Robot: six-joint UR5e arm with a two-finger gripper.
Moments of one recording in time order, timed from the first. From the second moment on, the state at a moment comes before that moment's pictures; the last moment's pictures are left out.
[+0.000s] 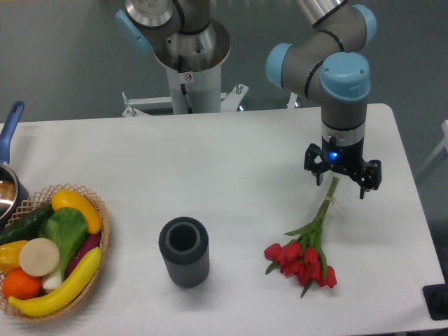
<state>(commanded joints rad) 2.75 -1.90 -1.73 -0.76 1.55 1.26</state>
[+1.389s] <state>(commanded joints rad) 2.72 -2.06 -1.74 -0.72 1.50 1.26</state>
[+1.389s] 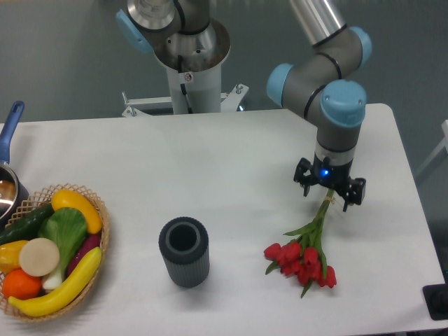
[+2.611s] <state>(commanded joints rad) 2.71 -2.01 -1.72 -0.73 1.52 1.21</state>
